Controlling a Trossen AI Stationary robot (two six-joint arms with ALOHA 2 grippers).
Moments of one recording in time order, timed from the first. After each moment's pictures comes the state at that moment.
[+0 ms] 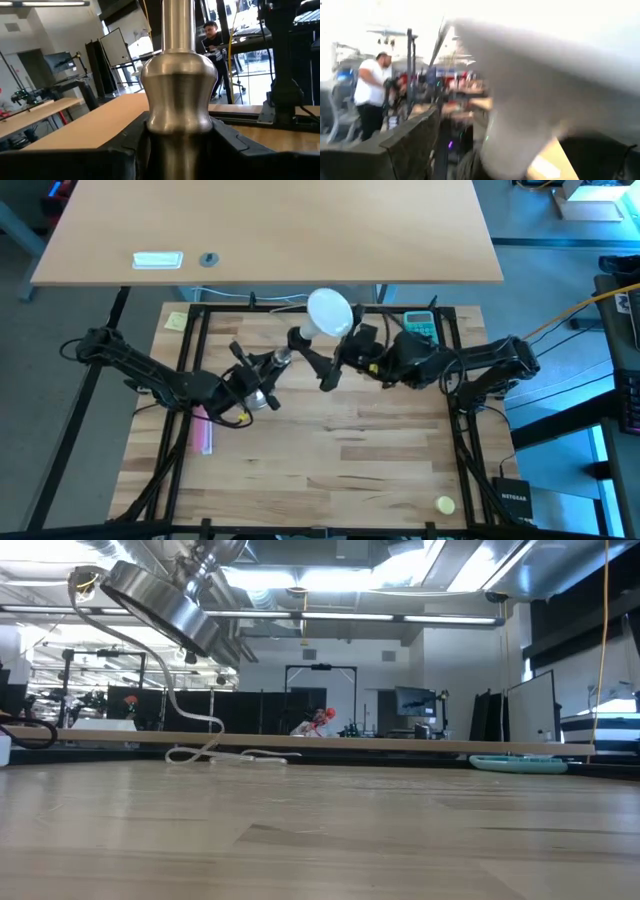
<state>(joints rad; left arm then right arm) -0.39 1.20 0.82 0.58 -1.06 0.44 0.18 1.56 1.48 0.49 0.45 -0.16</state>
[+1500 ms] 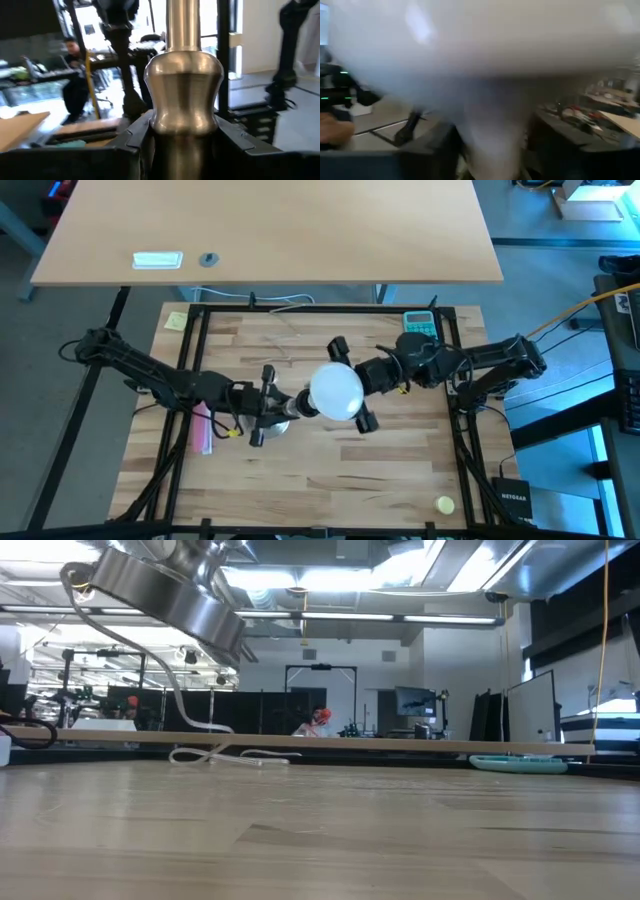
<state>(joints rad) -0.37 1.19 0.82 0.43 -0.26 0.15 0.18 1.51 1.48 0.31 -0.25 -0.14</state>
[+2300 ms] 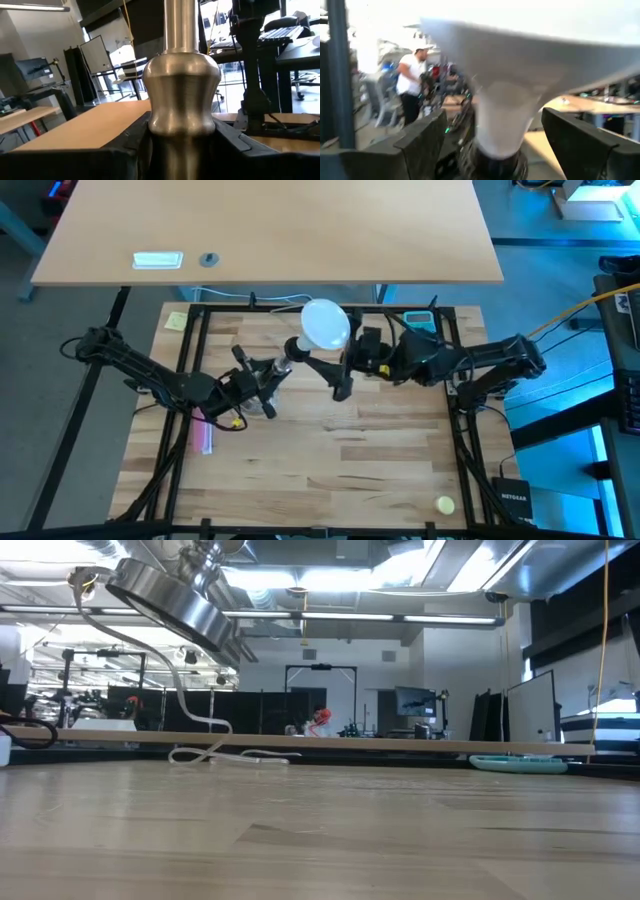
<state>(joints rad) -0.42 1.19 0.82 0.58 -0.97 0.40 0.18 1.50 1.48 0.35 0.30 -0.08</state>
